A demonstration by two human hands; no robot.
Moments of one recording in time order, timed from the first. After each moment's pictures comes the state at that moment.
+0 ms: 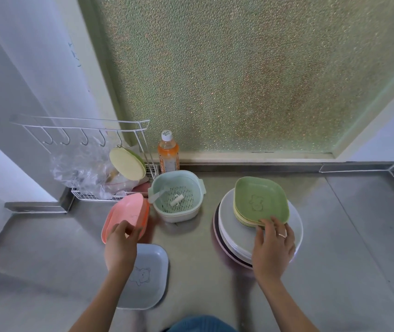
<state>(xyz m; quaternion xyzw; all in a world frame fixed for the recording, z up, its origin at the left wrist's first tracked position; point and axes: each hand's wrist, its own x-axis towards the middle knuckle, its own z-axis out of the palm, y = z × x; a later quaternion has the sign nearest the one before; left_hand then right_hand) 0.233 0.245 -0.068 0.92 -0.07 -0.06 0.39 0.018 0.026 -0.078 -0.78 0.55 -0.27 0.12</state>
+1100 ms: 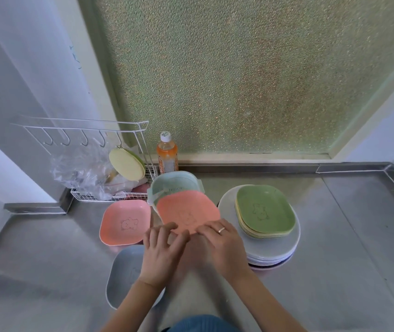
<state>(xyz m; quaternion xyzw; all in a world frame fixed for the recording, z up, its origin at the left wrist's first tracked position) 0.167 0.213 -0.072 0.81 -0.47 0.26 0.23 0.062 0.078 -0.042 -0.92 0.14 -0.32 0.16</state>
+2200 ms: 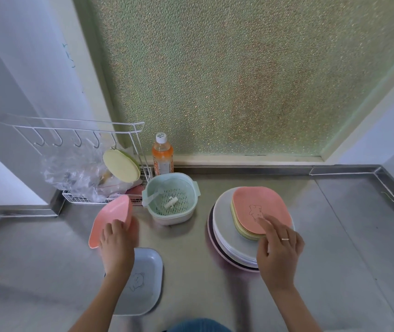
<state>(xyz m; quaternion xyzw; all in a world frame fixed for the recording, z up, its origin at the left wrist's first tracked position) 0.234 0.240 -0.091 0.95 -0.15 0.06 0.26 -0.009 0.023 -0.043 -0.84 0.35 -0.42 0.03</state>
